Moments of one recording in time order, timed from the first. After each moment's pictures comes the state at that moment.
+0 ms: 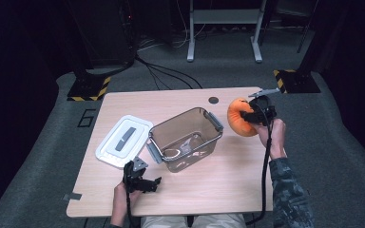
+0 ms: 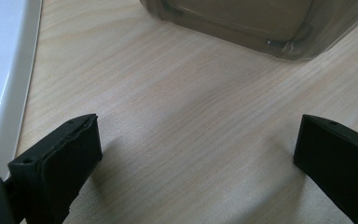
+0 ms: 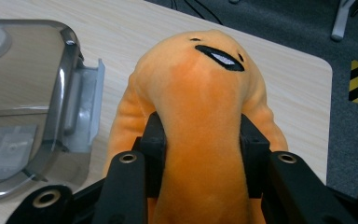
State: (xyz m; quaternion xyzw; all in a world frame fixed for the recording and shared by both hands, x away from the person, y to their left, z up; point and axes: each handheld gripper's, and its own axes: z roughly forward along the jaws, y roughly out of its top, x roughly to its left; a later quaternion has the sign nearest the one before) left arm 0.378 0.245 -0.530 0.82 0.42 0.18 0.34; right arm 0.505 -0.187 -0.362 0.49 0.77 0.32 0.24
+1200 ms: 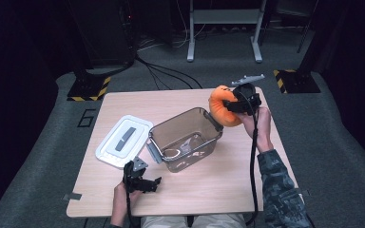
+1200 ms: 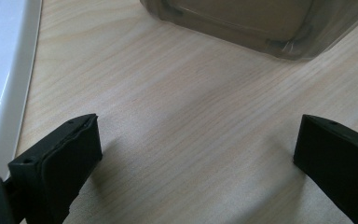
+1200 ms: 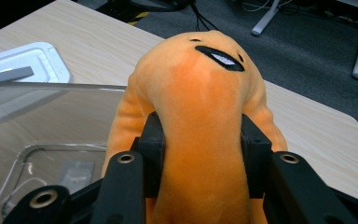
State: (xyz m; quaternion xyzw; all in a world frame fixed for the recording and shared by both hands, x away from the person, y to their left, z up) left arm 0.378 0.245 -0.530 0.82 0.42 0.18 0.34; right arm 0.503 -0.131 -0.313 0.44 0.78 0.37 0.24
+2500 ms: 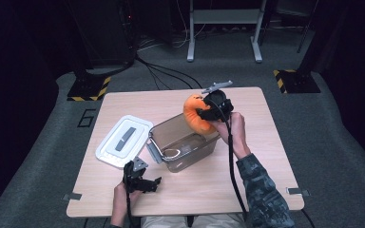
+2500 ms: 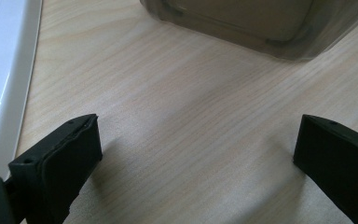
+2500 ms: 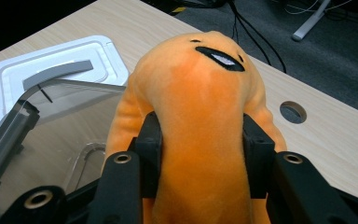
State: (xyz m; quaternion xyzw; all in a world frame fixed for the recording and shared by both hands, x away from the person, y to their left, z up) left arm 0.378 0.245 -0.530 0.83 0.42 0.18 0.34; right arm 0.490 -0.056 -0.322 0.39 0.82 0.37 0.21
